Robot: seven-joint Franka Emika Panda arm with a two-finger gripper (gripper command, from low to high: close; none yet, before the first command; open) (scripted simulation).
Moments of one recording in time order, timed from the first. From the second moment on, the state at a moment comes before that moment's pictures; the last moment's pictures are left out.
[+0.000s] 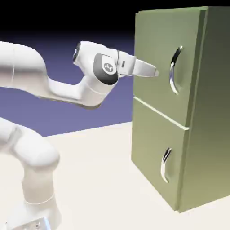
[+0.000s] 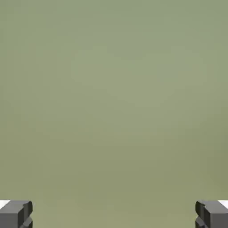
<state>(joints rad) 0.40 -0.87 -0.52 -2.60 -1.36 3.04 1.68</state>
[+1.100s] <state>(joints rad) 0.83 -1.05 -0.95 -2.37 -2.37 2.94 2.38</state>
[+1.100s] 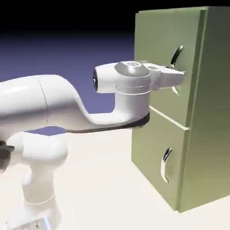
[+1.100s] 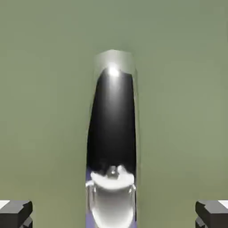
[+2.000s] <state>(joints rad) 0.23 -1.48 -0.01 -2.93 -1.46 2.34 2.19</state>
